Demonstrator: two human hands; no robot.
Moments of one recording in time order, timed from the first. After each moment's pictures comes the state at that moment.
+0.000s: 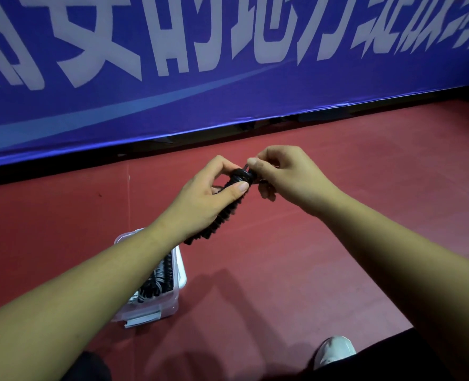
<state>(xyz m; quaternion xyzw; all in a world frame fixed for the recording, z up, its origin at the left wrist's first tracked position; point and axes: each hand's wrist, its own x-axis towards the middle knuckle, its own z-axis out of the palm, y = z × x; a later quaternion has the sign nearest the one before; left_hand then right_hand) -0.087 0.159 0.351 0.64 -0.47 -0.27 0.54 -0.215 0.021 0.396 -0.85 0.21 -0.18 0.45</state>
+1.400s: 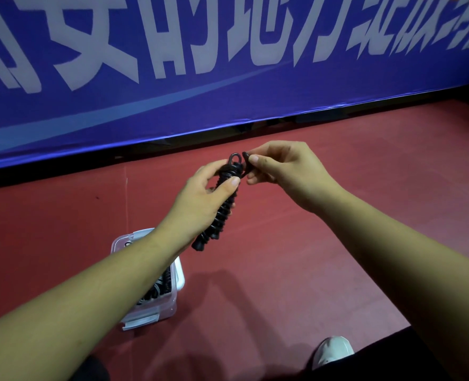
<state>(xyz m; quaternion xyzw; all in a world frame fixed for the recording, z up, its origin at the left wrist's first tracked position) -0.098 0.153 0.350 0.67 -0.38 -0.24 0.59 -0.216 0.009 0.388 -0.74 0.15 -0.24 0.61</state>
